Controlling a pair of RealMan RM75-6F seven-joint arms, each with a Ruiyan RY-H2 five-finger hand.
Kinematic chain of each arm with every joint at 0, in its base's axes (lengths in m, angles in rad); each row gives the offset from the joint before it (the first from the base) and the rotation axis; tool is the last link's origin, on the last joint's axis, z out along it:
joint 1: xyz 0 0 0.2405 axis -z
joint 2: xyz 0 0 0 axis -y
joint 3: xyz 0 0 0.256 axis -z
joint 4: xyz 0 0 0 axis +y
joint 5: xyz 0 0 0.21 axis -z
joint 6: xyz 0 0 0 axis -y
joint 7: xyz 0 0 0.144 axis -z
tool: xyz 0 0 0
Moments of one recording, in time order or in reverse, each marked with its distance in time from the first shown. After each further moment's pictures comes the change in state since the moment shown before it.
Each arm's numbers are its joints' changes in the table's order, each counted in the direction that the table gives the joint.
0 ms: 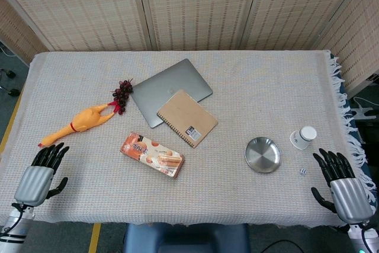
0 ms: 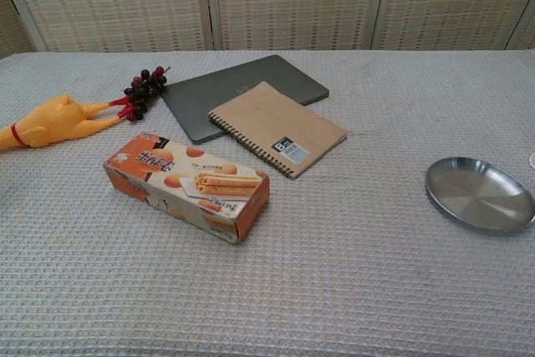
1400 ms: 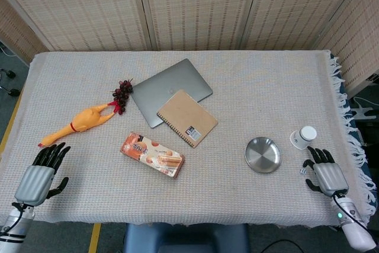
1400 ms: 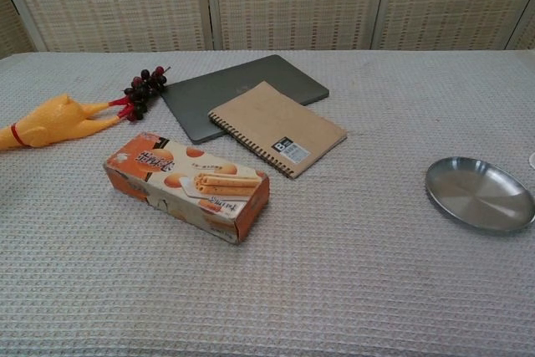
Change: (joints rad) left arm 0.006 -0.011 -0.004 -0.002 -0.016 0.006 0.023; right arm -0.201 0.228 -0.038 0.417 -0.234 0.490 -0.031
